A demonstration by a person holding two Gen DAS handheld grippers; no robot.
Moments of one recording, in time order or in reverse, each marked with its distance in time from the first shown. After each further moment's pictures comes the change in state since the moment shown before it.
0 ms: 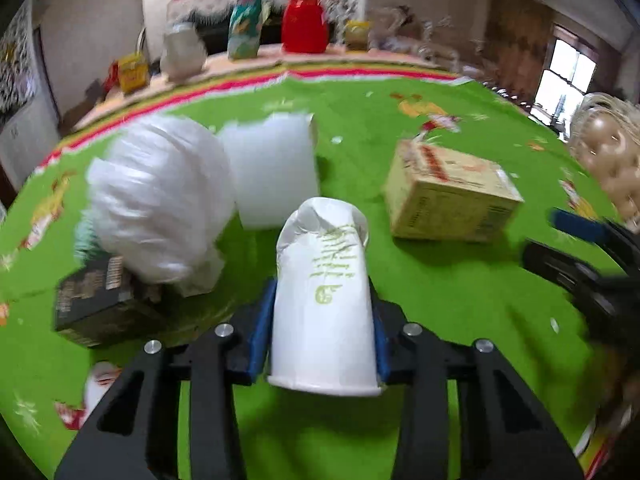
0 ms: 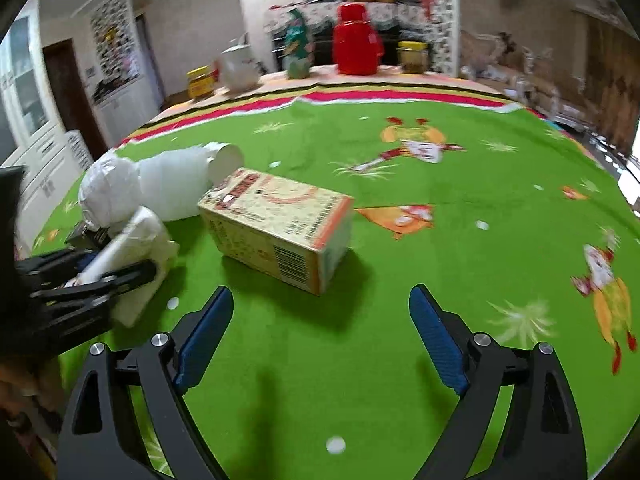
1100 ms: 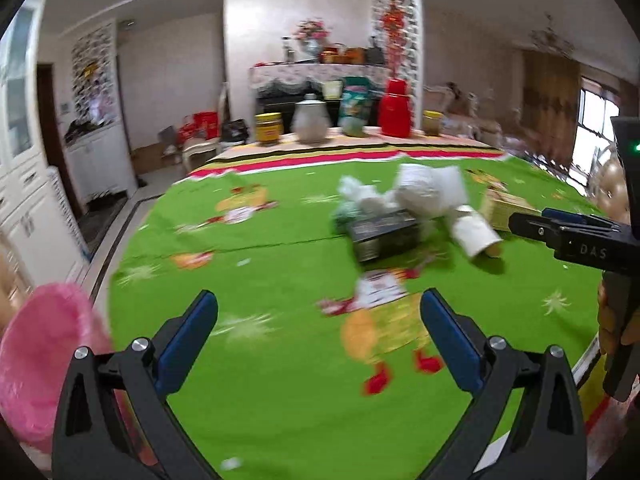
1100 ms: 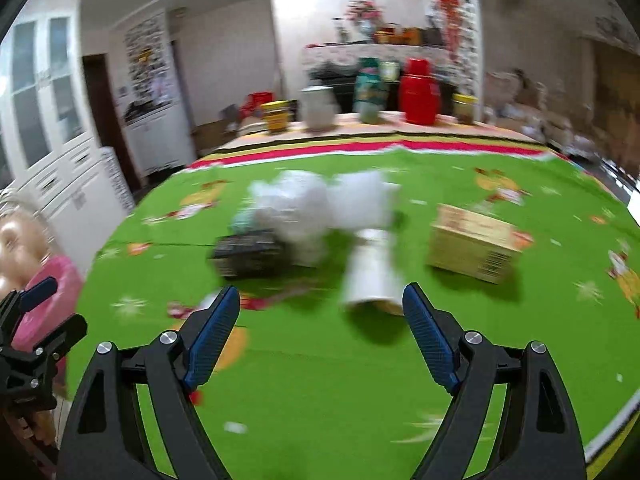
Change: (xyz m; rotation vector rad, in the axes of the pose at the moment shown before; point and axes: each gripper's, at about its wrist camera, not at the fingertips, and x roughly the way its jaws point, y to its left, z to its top) left arm -0.198 0.141 -0.126 -0.077 -0.276 0.185; right arm -0.073 0.171 -0.023 0.011 -0.166 0.010
